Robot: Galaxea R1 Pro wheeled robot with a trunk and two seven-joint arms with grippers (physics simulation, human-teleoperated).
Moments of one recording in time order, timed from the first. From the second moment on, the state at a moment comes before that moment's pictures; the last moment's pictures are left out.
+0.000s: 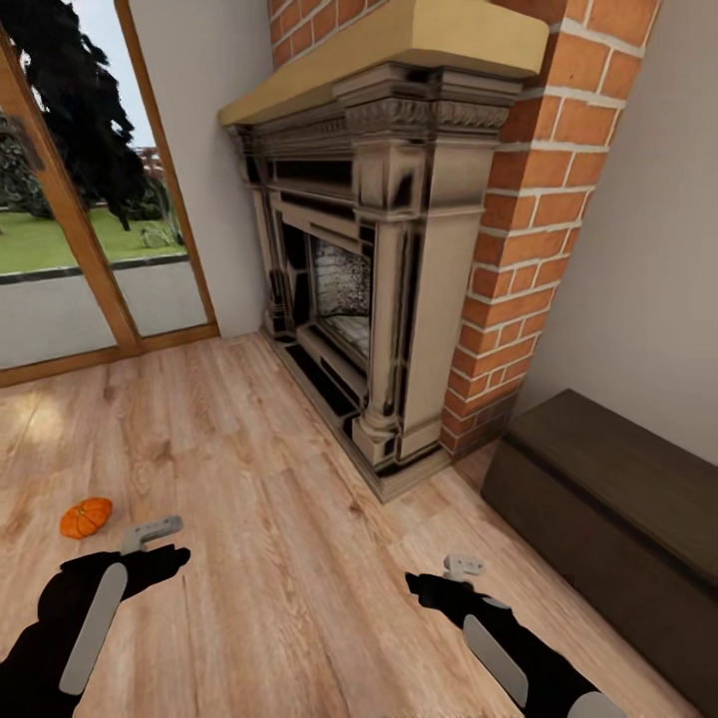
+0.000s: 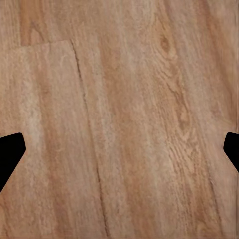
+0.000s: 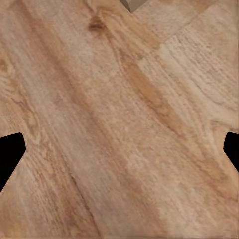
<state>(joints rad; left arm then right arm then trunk) -0.30 0.14 0.20 -1.46 0.35 0.99 0.25 -0.49 -0.09 0.59 -0.72 -0.80 0.18 -0.14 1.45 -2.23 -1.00</state>
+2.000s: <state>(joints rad) -0.30 0.14 -0.01 -1.45 0.34 0.98 0.26 -0.49 -0.10 0.59 -0.72 -0.86 0.18 -0.11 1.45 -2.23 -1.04</state>
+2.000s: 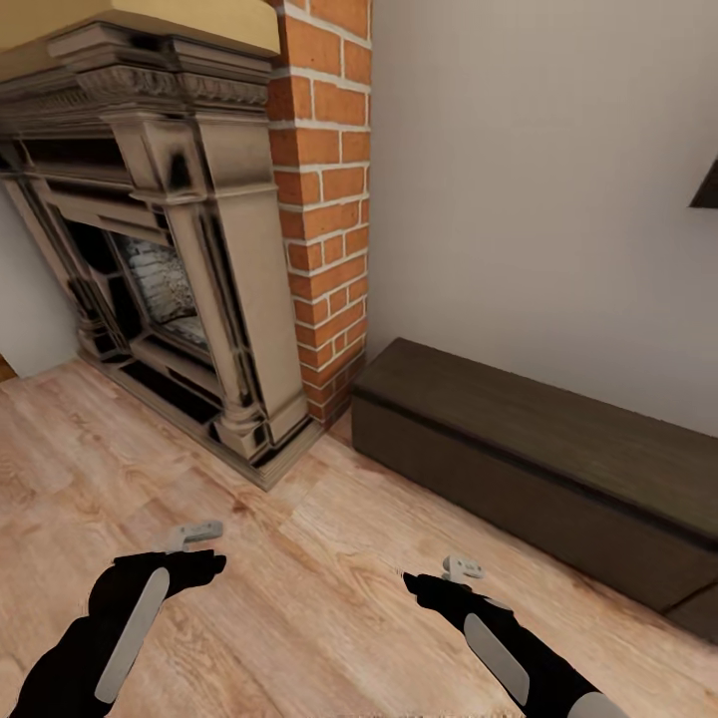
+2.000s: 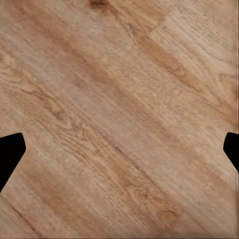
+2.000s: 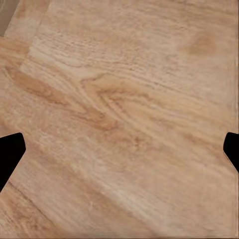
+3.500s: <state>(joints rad) -0.30 0.14 -0.03 -1.45 0.34 0.98 0.26 -0.49 -0.10 0.59 -0.72 -0.86 0.18 -0.11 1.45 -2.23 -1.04</state>
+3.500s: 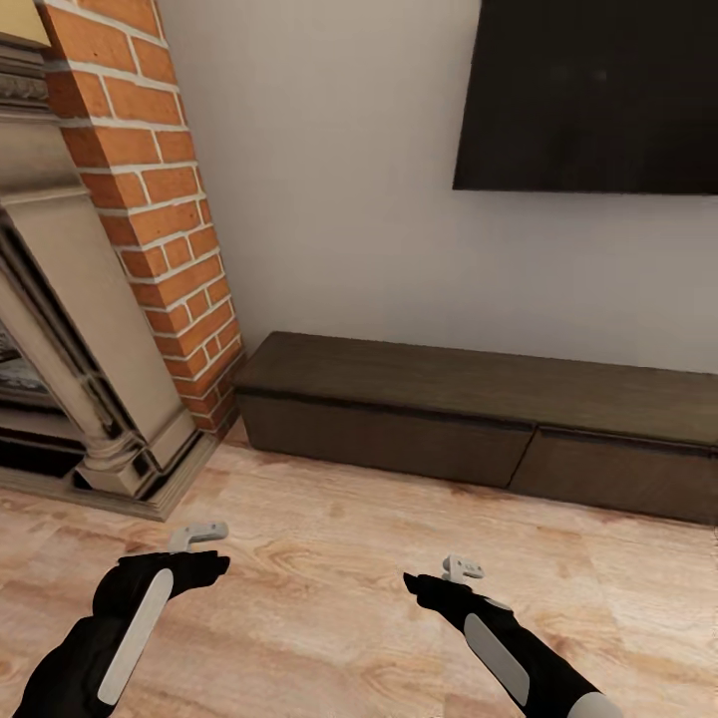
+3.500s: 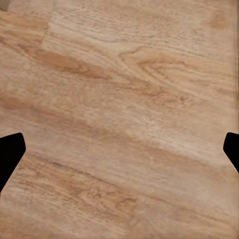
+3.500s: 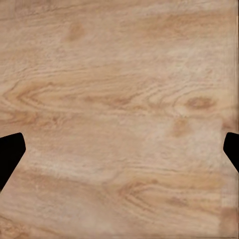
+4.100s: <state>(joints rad) -0.30 0.14 -0.02 -1.45 0.34 0.98 0.26 -0.49 -0.10 0.59 -0.72 -0.86 0.17 -0.11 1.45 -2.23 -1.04</state>
